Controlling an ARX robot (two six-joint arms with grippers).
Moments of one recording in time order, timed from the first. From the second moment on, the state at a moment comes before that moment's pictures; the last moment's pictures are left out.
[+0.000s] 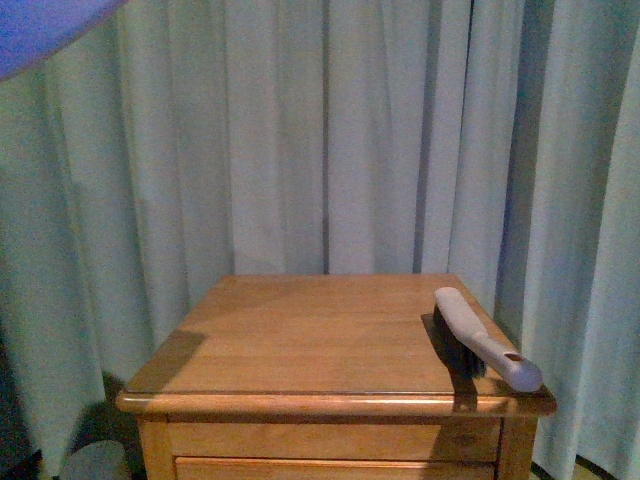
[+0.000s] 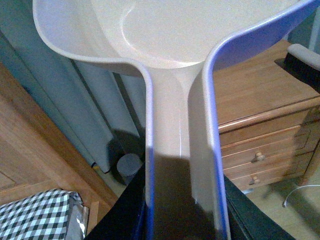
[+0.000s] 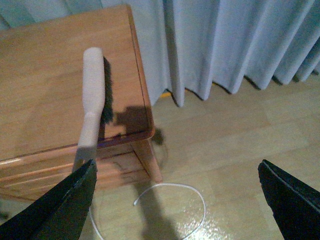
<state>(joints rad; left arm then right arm) 0.17 0.58 0.70 -0.30 0.35 0.35 0.11 1.25 0.99 -0.26 0.28 0.30</state>
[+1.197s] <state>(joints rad) 0.17 0.58 0.70 -0.30 0.35 0.35 0.23 1.97 1.40 -0.26 0.23 0.51</state>
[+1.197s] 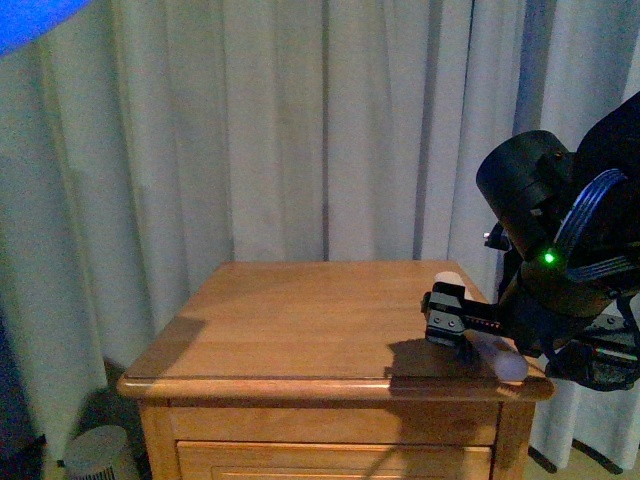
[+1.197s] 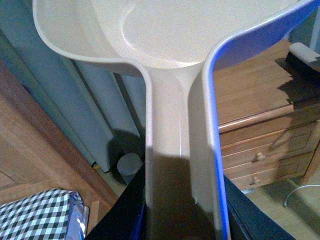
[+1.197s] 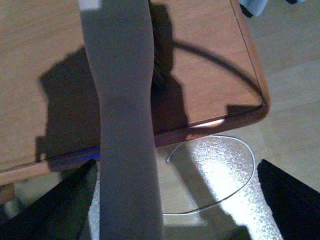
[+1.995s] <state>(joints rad) 0.17 0.58 0.70 -0.30 0.35 0.35 0.23 1.80 1.30 -0.08 0.29 0.37</state>
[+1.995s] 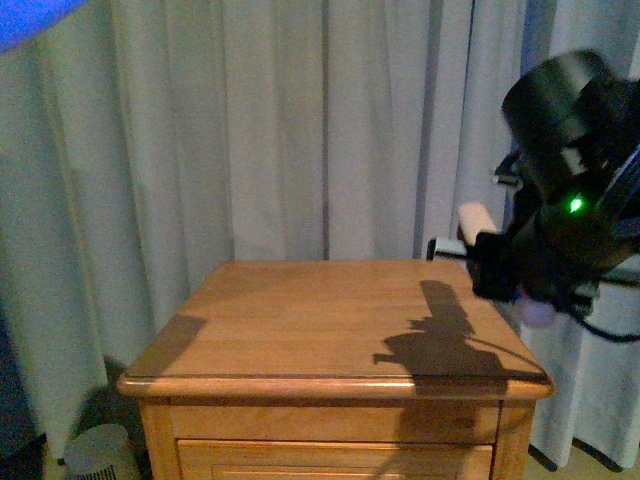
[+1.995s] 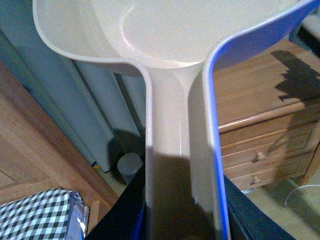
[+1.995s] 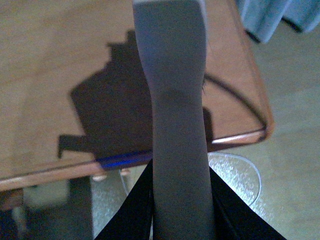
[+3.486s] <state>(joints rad) 0.17 0.58 0.70 -0.30 0.35 0.35 0.42 0.61 0.64 -0.17 0.66 0.17</state>
